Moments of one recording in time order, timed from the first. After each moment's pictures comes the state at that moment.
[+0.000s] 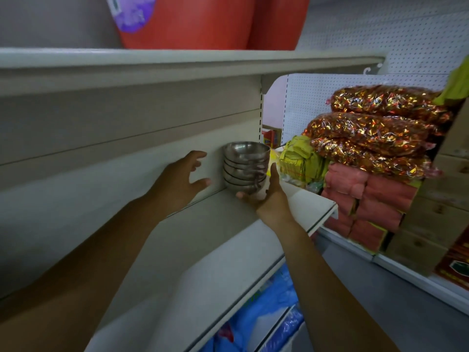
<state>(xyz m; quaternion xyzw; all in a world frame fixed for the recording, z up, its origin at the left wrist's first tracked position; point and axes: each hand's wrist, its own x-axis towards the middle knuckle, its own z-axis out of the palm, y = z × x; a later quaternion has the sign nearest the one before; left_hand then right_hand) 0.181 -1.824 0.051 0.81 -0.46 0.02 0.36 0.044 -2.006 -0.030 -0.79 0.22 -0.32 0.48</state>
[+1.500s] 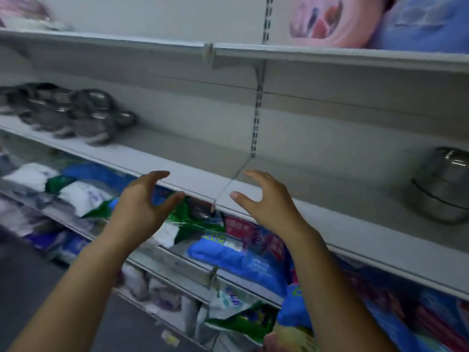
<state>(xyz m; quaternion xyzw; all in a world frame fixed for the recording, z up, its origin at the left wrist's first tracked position) -0.160 -0.989 0.011 0.90 0.18 0.27 0.29 -0.030 -1.212 0.008 -0.86 -0.32 -0.05 0.39</state>
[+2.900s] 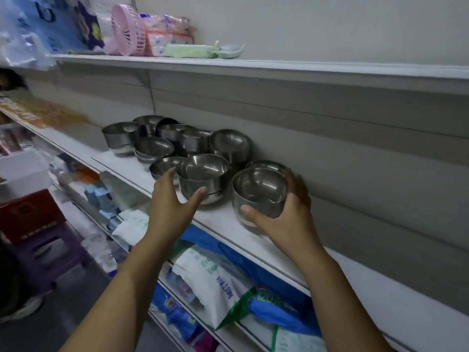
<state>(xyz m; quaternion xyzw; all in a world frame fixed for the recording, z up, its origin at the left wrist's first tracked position) -0.041 -0.424 -0.008 0.82 0.29 0.36 0.33 0.070 -0.634 -0.004 -0.83 -0.29 -0.03 0.48</state>
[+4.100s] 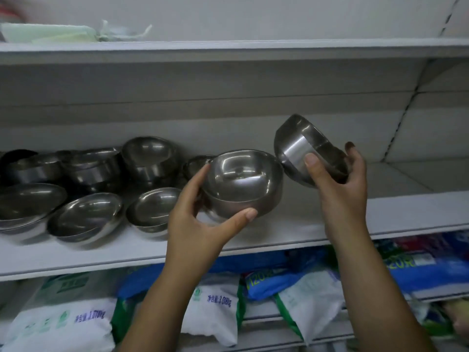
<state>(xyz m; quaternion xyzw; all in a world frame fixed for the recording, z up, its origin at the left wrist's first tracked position) -0.019 -0.421 0.008 0.73 -0.14 0.21 0.64 0.001 -0.641 0.028 -0.64 0.04 -0.34 0.69</state>
